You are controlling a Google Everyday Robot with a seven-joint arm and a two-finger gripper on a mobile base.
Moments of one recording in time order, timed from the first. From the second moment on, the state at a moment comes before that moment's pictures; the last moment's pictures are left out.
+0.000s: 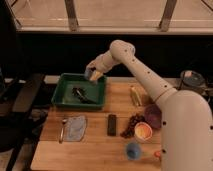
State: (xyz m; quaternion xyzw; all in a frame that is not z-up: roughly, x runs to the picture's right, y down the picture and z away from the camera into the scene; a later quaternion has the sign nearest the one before) arm -0.075 -0.092 0.847 -0.14 -0.38 -0.07 0.91
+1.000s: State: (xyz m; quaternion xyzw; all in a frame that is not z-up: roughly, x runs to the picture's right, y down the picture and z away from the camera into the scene) arm -0.080 -0.044 0.925 -0.20 -0.37 -0.04 0.91
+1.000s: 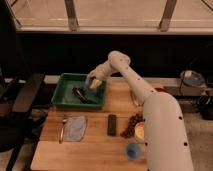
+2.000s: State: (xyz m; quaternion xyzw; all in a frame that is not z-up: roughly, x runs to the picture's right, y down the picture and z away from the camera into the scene) arm -0.056 -0.033 0.935 -0.21 -0.34 -0.02 0.92
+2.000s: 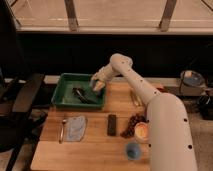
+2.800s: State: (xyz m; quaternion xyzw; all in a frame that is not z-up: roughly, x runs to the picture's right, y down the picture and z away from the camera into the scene) arm -0.068 -0.030 0.963 -0.21 -0.32 -0.03 0.92
